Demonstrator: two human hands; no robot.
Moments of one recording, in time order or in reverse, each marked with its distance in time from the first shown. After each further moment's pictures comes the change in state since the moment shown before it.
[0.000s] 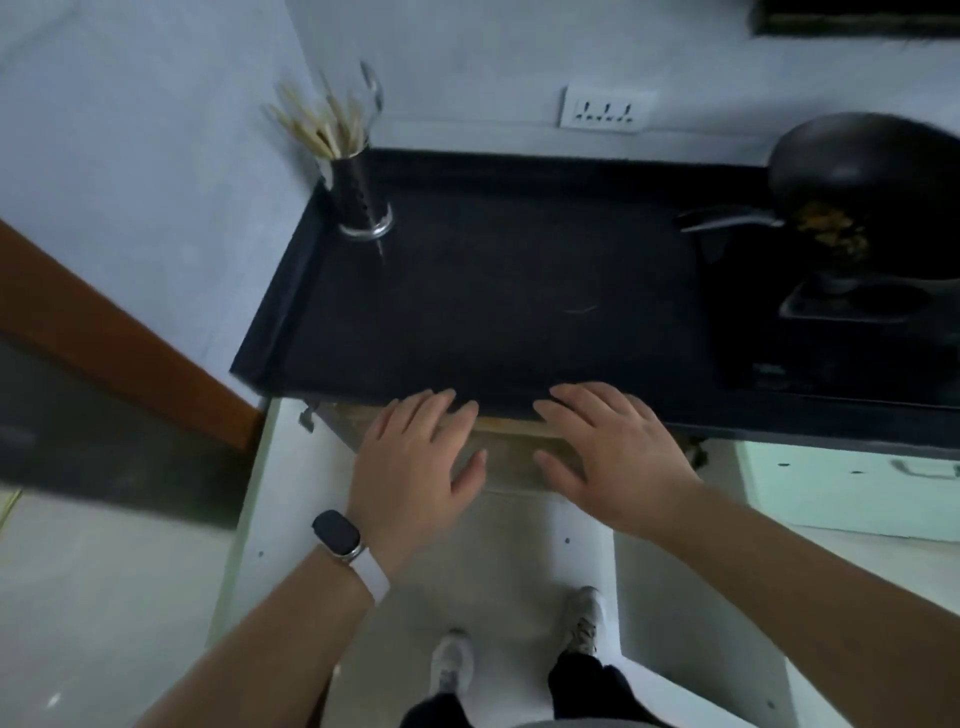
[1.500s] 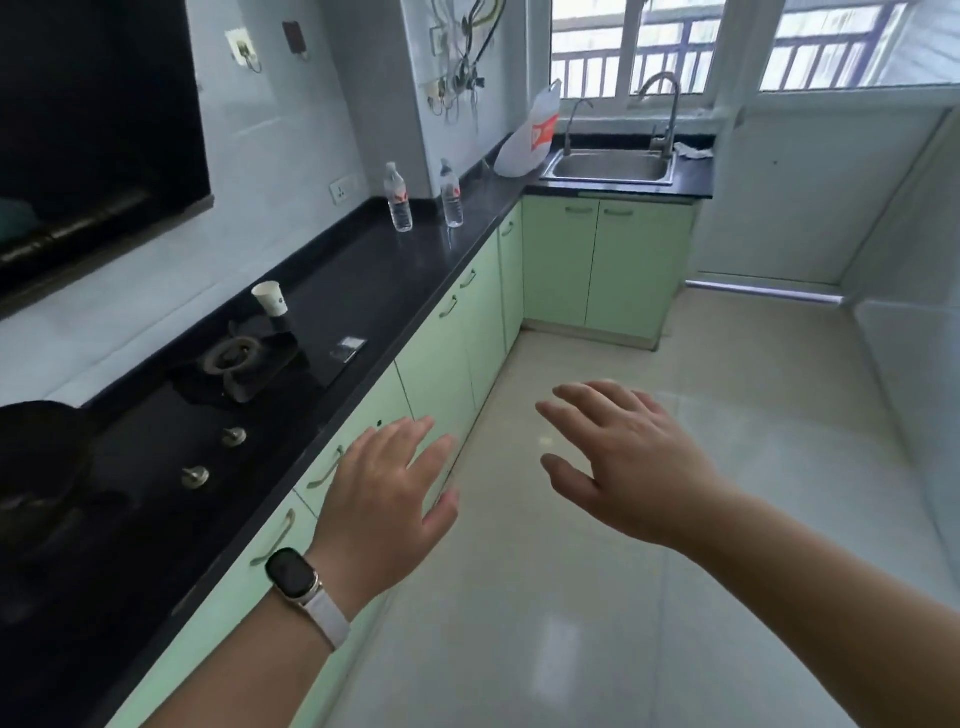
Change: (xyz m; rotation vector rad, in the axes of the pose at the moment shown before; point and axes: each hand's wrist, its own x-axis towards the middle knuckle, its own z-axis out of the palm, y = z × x) left_hand 0.045 0.727 0.054 -0.340 -0.001 1.261; right_hand -0.673 0.251 -0.181 -0.293 0.409 1.213
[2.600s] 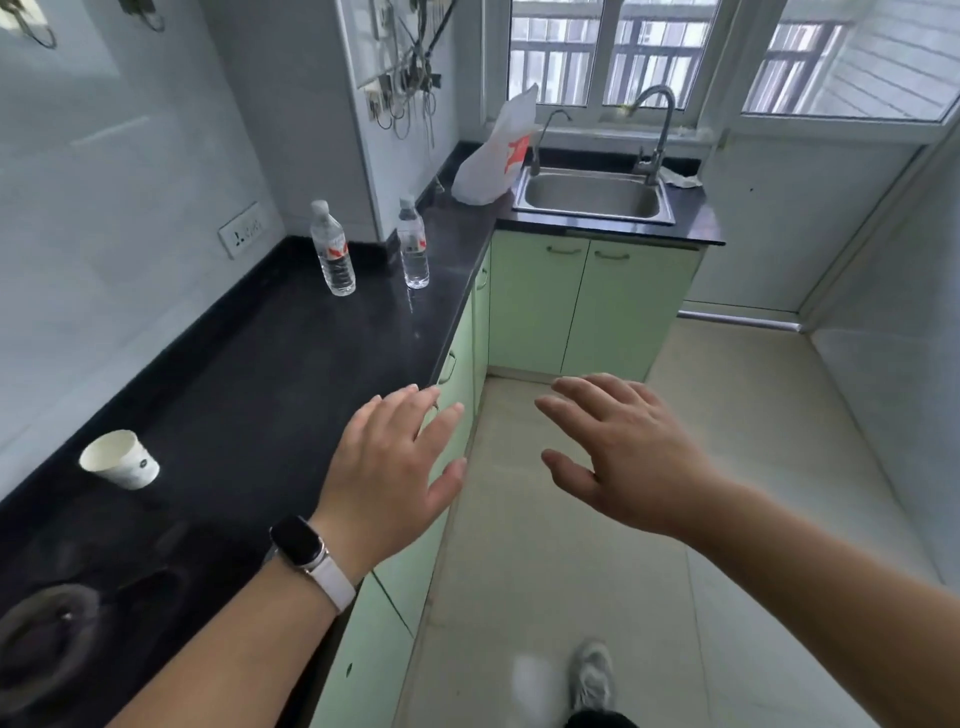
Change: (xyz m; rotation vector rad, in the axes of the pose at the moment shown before) left_hand 0.392 -0.303 0.220 -0.095 -0.010 0.151; right_hand 0.447 0.136 0.154 -0.128 -0.019 0.065
